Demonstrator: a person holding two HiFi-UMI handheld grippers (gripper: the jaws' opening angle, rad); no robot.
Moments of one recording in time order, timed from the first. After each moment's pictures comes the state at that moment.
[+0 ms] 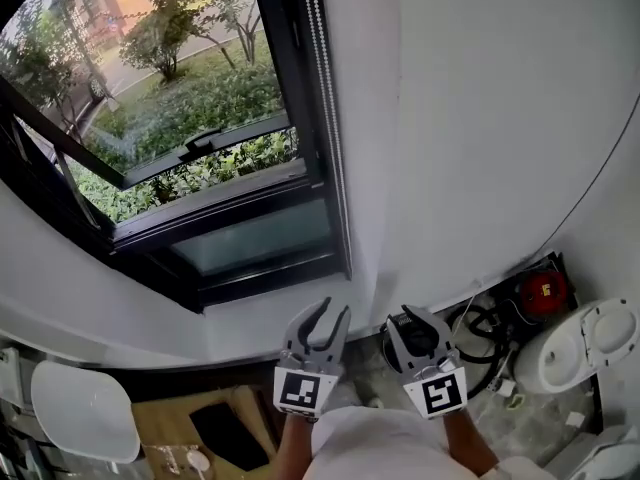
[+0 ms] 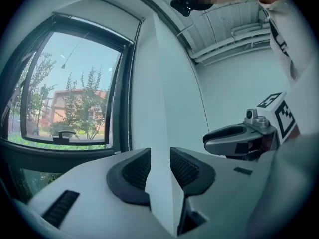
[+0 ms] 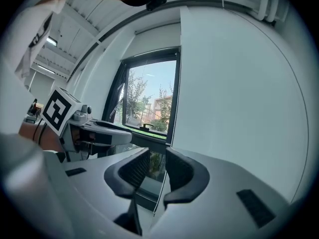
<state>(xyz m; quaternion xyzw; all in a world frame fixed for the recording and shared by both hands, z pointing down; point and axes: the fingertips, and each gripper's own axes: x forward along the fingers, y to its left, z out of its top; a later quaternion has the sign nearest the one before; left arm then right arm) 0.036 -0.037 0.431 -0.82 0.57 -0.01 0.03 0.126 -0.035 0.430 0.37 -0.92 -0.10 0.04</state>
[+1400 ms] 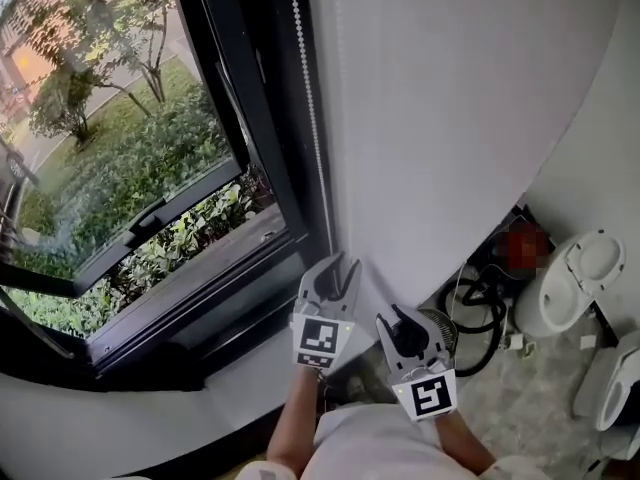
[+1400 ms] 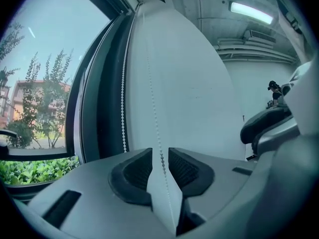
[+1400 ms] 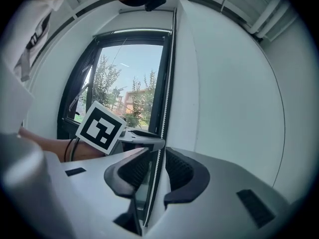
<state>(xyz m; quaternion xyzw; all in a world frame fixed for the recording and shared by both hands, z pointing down) 0.007 -0.250 0.450 -0.91 0.40 -0.06 0.05 0.034 -0.141 0.431 0.54 -0.83 -0.07 0.05</state>
